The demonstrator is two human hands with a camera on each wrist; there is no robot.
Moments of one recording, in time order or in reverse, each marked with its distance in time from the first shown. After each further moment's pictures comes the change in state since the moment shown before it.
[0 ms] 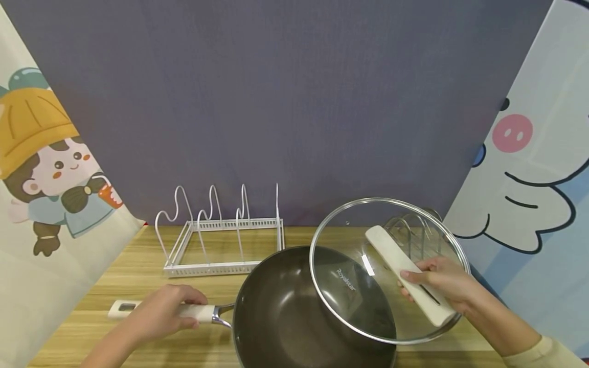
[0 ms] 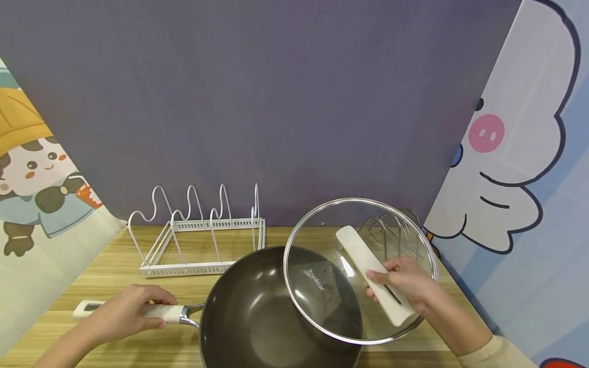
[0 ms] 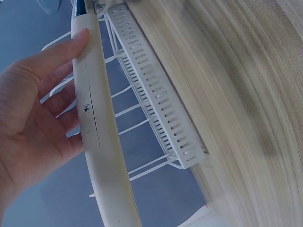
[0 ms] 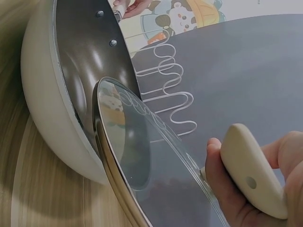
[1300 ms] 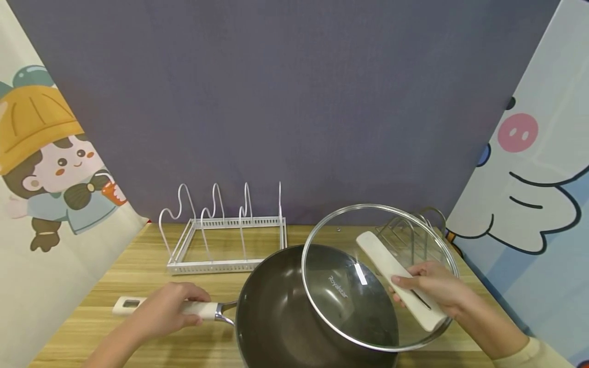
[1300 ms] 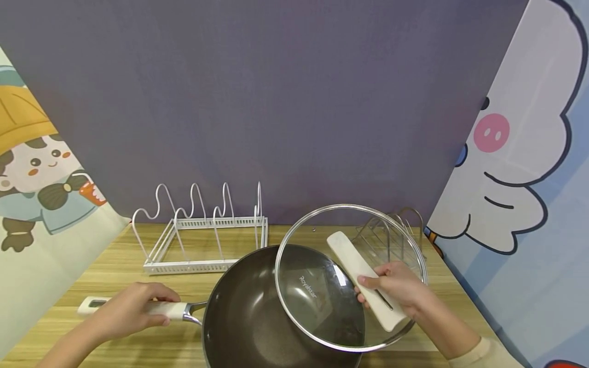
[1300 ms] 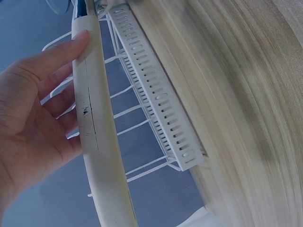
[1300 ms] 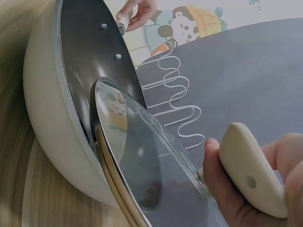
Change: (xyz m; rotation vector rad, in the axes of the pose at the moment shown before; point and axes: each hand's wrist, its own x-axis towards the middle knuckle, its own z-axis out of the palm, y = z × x) left_hand -0.001 0.004 0.000 0.007 0.014 -0.027; right_hand 0.005 -0.001 0.019 0.054 -0.062 0.003
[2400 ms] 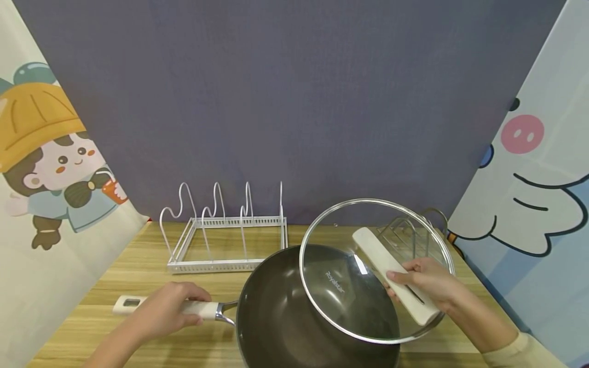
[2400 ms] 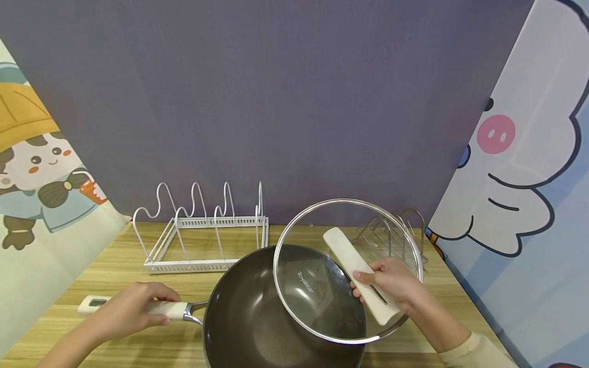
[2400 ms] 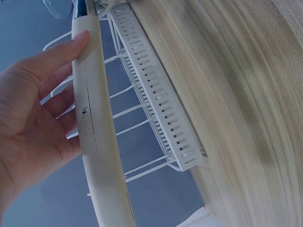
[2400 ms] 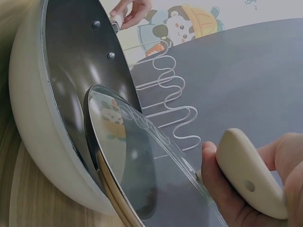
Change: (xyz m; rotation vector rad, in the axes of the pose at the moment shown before) left_hand 0.000 0.000 0.001 0.003 0.007 0.006; right_hand 0.013 -0.005 0.005 -0.048 0.059 0.010
